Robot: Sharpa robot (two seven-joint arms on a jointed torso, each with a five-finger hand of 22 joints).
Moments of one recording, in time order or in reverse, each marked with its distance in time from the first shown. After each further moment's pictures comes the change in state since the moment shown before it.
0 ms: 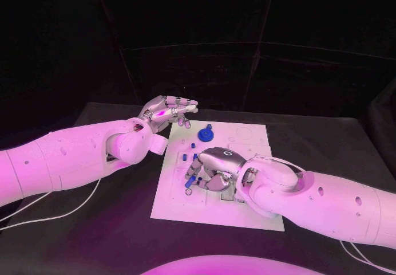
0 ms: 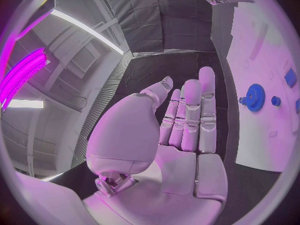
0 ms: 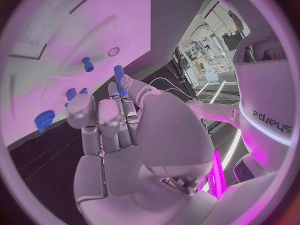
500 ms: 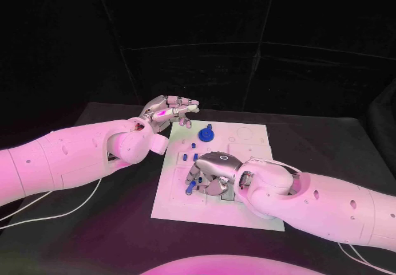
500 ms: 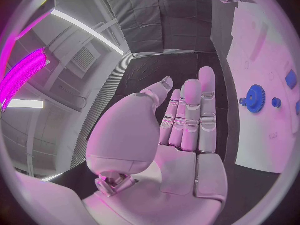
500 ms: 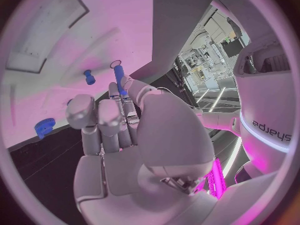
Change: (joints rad) left arm 0.000 0.002 0.000 -0.001 0.000 0.003 -0.001; left_hand 0.000 0.000 0.000 0.000 0.000 0.000 0.000 0.000 0.000 0.000 0.000 0.000 0.000 0.000 0.000 -0.004 -0.002 0.000 0.000 0.000 0.000 -0.001; right arm -0.012 0.022 0.000 -0.017 -0.063 0.064 -0.022; right_hand -0.002 -0.003 0.000 0.000 0.000 -0.002 0.001 -0.003 0.001 0.000 0.000 0.000 0.001 0.000 0.000 0.000 0.002 0.000 0.000 0.000 0.003 0.002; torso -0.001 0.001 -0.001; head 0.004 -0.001
